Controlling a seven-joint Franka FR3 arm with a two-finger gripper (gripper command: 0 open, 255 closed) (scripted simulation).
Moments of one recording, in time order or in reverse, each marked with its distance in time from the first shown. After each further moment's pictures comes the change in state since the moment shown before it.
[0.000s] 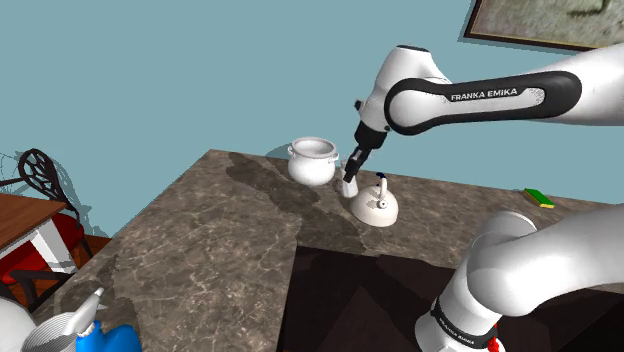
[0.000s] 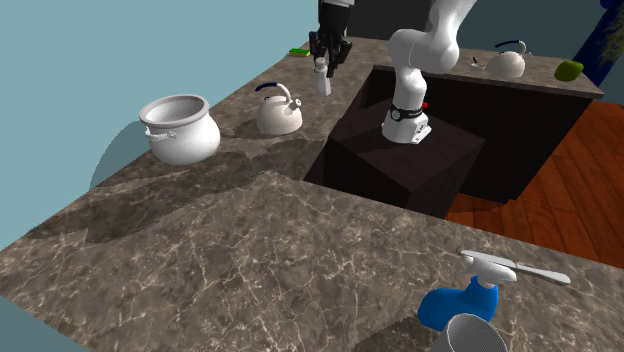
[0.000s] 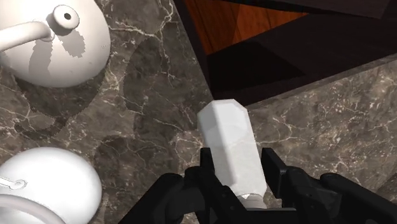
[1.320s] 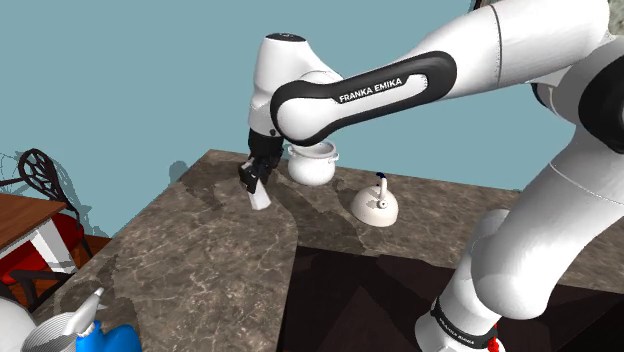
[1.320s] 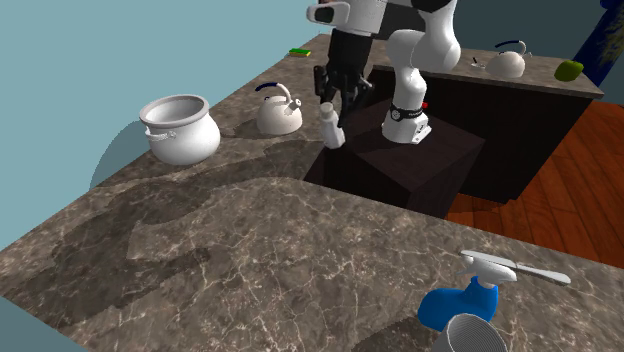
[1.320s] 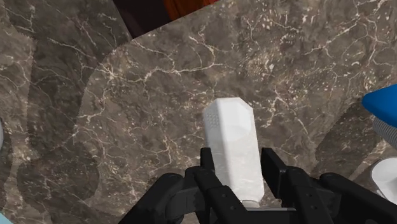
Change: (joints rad) arm 0.132 0.562 0.330 0.473 0.006 0.084 0.444
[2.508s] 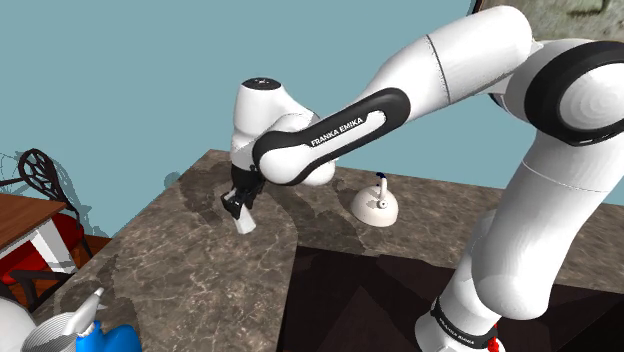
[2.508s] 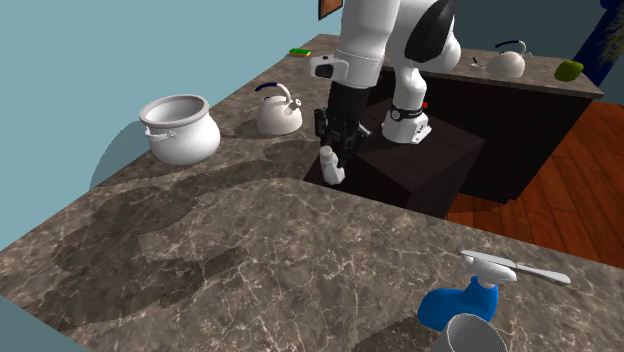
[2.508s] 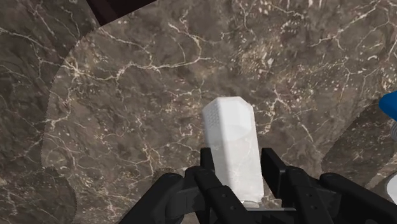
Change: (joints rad) arm 0.018 0.176 0.034 -0.005 -0.079 0.170 0.106
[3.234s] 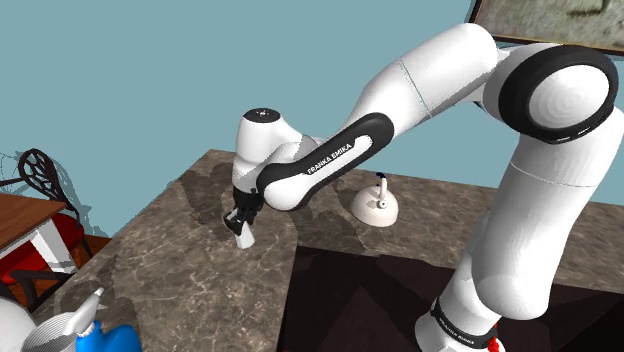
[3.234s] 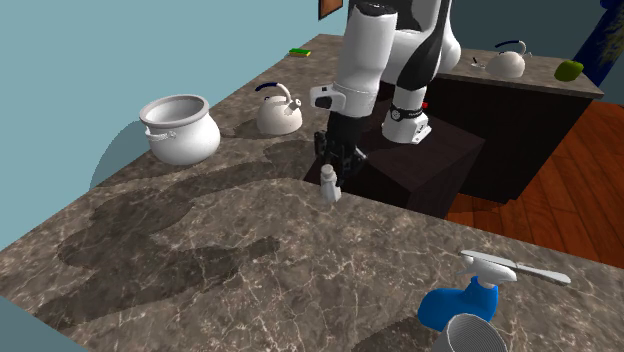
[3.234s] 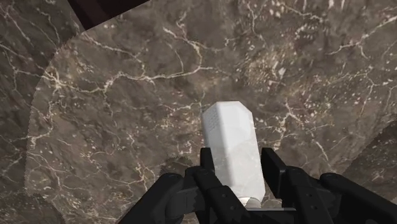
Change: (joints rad) arm 0.003 0.081 -0.006 -0.064 -0.054 0.140 0.045
